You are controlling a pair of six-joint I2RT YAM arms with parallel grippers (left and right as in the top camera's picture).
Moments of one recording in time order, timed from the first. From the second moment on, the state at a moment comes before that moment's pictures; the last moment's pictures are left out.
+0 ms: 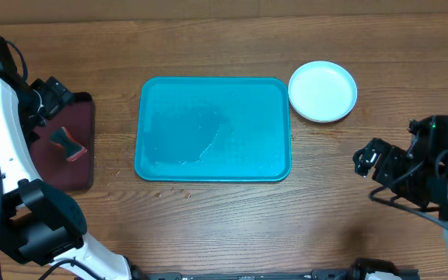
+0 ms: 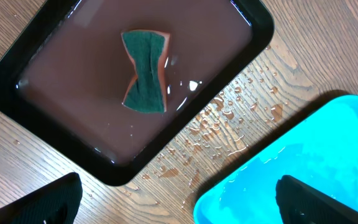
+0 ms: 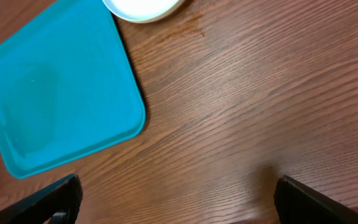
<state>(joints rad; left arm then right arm) 0.45 1.89 1.87 -1.36 0.02 -0.44 -0.13 1.05 1.29 -1.41 -0.20 0.36</state>
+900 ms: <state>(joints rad) 0.45 1.89 1.87 -1.36 0.03 -0.44 0.10 0.53 0.54 -0.64 -0.19 0.21</state>
